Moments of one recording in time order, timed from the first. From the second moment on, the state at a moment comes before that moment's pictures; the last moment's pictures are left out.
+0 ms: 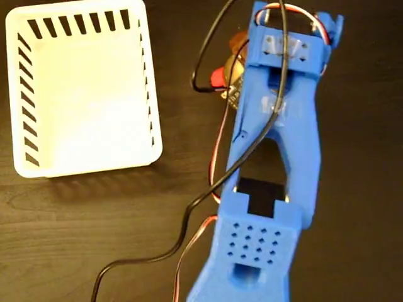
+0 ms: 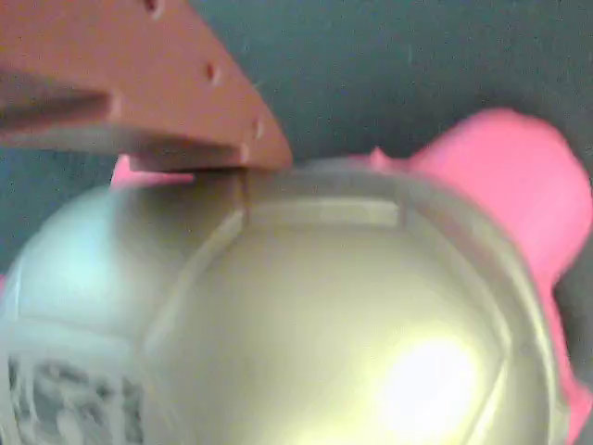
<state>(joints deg) 20.7 49.0 57.9 80.1 -58.8</state>
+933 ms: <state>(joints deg) 19.5 50.1 51.8 87.4 -49.0</state>
